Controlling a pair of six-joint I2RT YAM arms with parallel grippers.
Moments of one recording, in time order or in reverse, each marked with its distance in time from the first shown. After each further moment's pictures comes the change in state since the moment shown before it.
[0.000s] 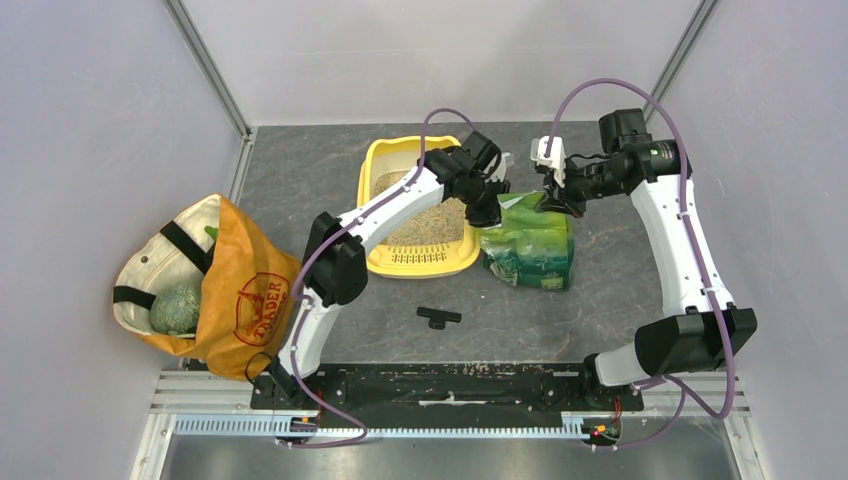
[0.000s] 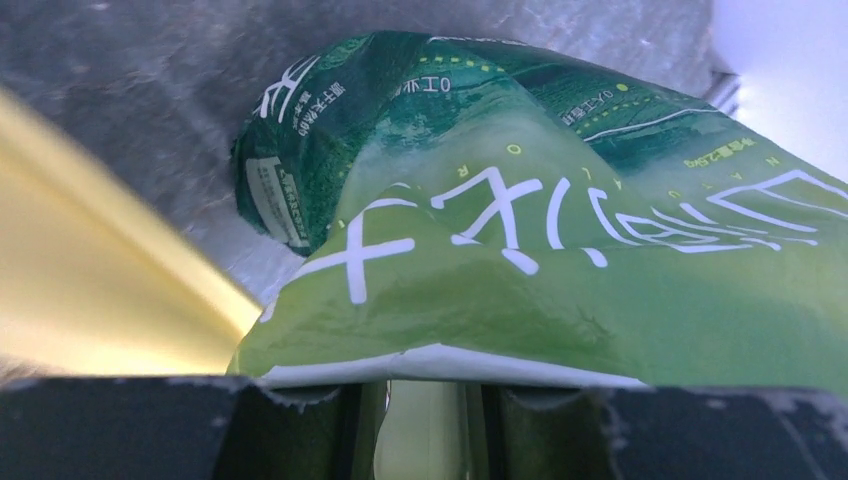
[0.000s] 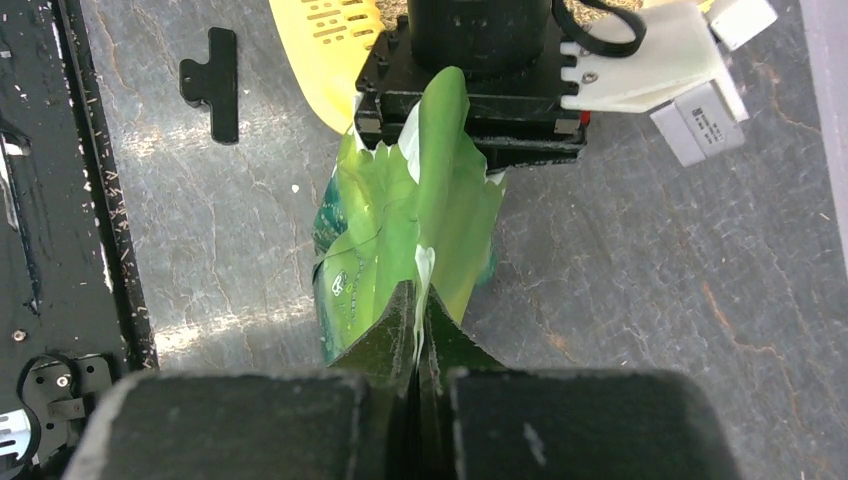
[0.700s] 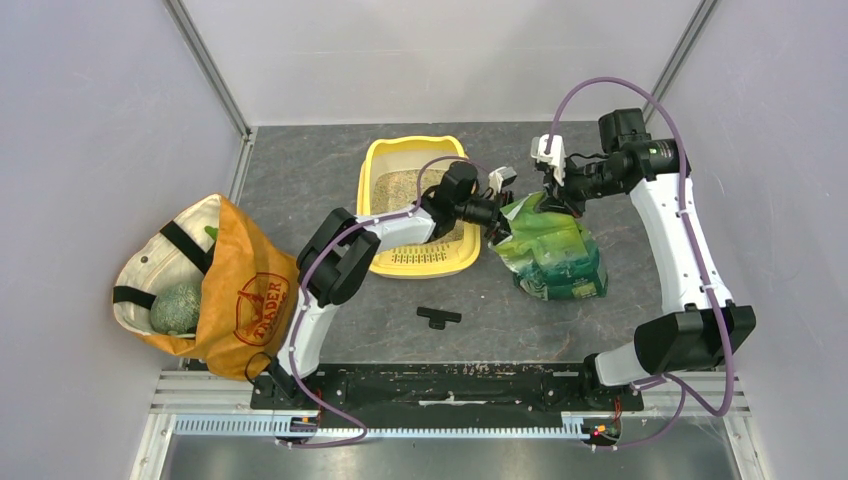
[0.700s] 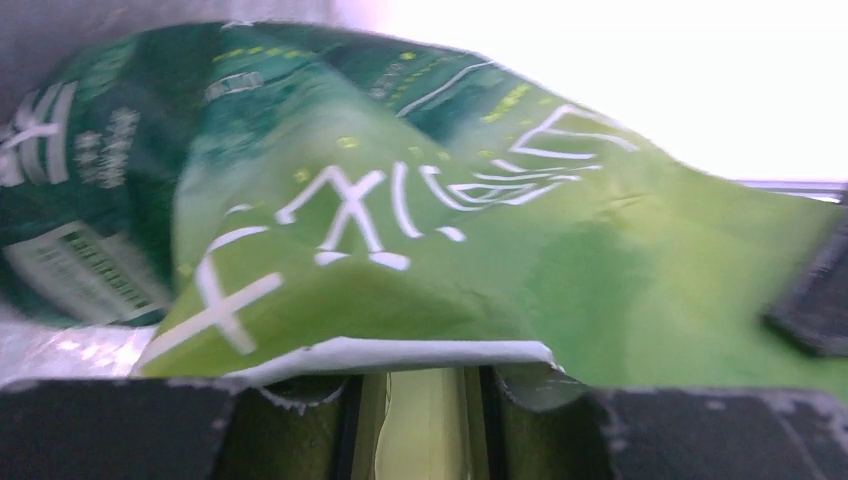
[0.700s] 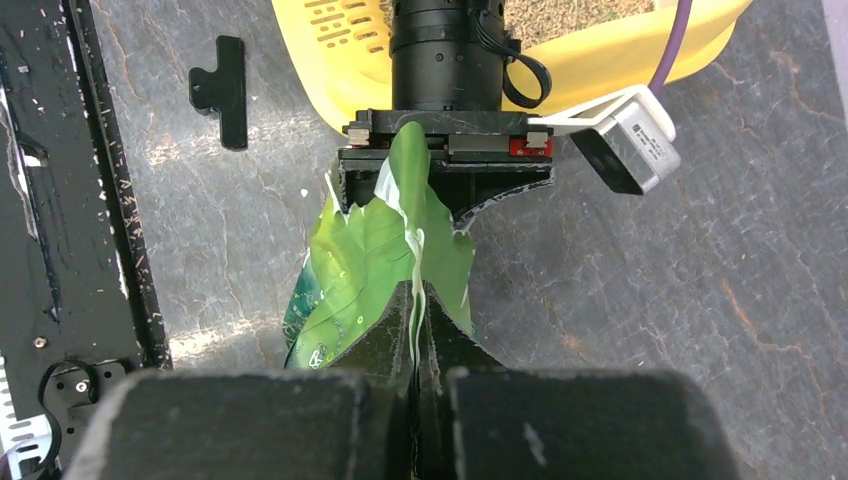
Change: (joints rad) left arm 0.027 -0.040 -0.616 1.247 0.597 -0.643; right arm -0.002 0.017 -0.007 0.000 -0.005 0.029
